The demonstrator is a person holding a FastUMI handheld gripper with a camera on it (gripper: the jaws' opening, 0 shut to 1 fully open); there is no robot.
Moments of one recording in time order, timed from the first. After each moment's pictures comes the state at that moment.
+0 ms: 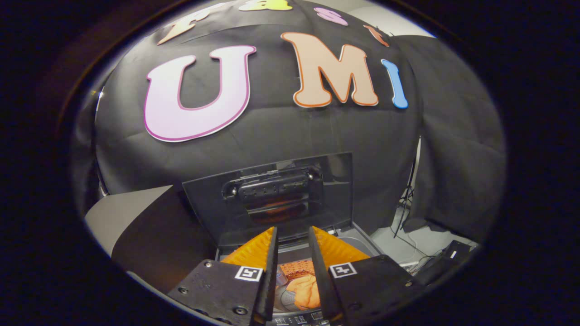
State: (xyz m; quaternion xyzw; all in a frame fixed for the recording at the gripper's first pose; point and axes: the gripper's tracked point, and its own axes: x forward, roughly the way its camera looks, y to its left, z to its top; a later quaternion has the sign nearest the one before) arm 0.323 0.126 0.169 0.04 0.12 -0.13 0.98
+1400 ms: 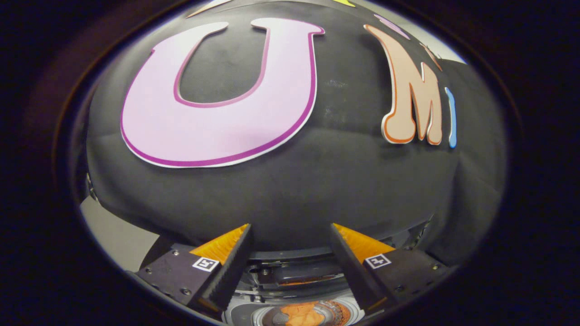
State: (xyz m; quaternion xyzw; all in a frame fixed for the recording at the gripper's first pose) arm 0.490 0.176 0.213 -0.04 0.13 -0.07 0.99
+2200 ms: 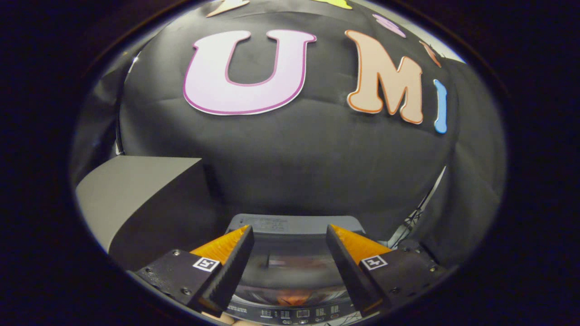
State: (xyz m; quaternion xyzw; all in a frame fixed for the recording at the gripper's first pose) arm 0.316 0.158 0.173 -0.06 0.16 -0.04 0.98
